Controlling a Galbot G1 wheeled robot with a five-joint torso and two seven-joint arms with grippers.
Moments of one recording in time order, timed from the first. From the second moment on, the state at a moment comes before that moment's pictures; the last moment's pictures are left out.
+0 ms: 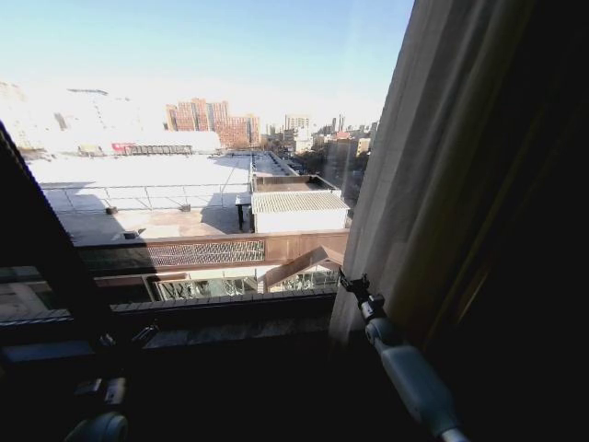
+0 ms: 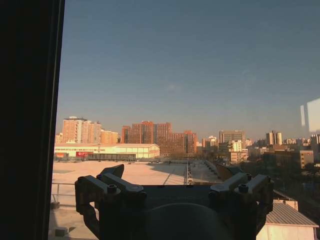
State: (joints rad) left arm 1.48 -1.23 -0.85 -1.81 -0.42 -0.25 -0.01; right arm -0.76 1.17 0.26 1.22 0.31 0.22 0.01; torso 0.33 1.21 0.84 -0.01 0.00
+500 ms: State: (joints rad) left arm 1.48 -1.23 -0.85 -1.81 -0.42 -0.25 -0.01; right arm -0.80 1.17 0.30 1.24 0.37 0.28 -0.09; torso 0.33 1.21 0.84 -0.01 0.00
